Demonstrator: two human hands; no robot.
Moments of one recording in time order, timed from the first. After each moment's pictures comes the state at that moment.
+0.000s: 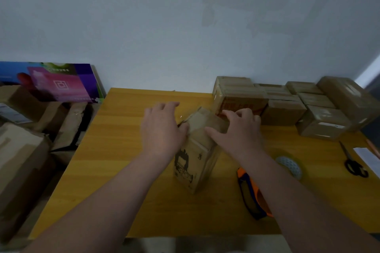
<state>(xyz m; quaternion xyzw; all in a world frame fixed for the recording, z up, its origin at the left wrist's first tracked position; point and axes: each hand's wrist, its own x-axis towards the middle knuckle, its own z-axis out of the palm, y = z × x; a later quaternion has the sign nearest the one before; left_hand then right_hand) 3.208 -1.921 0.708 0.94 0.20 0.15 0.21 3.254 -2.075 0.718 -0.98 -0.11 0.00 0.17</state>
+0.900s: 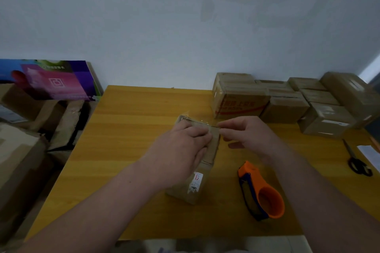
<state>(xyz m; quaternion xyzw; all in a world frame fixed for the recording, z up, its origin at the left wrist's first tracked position) 3.196 -1.923 0.695 0.97 -0.18 0.09 0.12 3.283 -2.108 0.711 -0.83 -0.12 0.21 0.50</state>
